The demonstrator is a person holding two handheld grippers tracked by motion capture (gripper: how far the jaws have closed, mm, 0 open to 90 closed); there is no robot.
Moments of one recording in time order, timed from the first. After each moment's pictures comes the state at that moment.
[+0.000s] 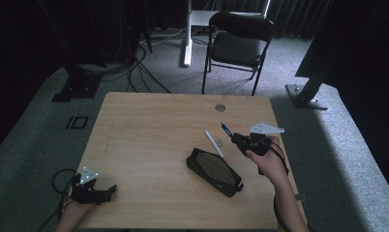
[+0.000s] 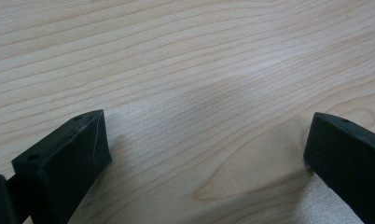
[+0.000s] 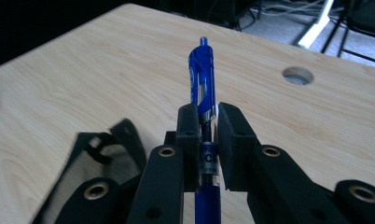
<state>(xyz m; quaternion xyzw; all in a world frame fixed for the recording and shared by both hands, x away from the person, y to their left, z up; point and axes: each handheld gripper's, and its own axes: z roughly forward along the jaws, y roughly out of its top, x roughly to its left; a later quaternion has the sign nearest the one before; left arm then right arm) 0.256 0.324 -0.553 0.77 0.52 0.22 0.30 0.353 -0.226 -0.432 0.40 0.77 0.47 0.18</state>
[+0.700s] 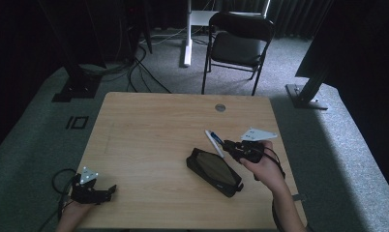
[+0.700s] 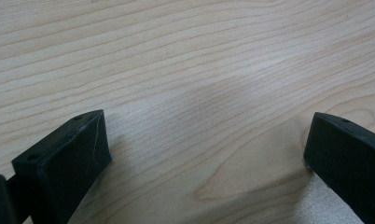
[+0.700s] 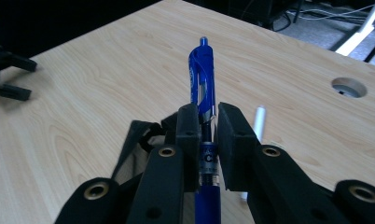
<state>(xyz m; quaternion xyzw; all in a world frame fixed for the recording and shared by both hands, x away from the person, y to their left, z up) 0.256 0.324 -0.553 0.77 0.52 0.22 0.30 0.331 -0.202 -0.426 0.34 0.80 0.48 0.15</state>
